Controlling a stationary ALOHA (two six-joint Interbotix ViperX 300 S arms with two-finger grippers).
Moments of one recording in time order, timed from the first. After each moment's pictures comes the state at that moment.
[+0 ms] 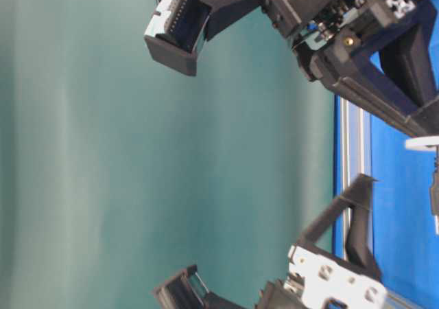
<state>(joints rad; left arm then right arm) 0.05 0.14 0.90 -0.09 -0.72 -0.06 0.11 0.13 0.78 0.23 -0.43 0.00</state>
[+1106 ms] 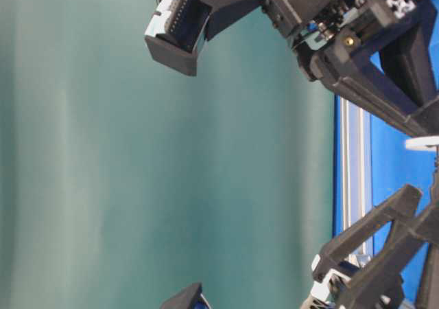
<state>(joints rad) -0.13 0.14 0.91 -0.09 -0.70 -0.10 0.11 0.13 0.78 0.22 -0.43 0.00</state>
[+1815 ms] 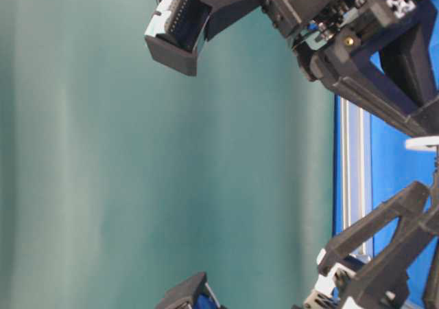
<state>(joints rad) -0.13 0.15 0.88 -0.09 -0.66 -0.10 0.11 0.13 0.78 0.23 -0.43 0.00</state>
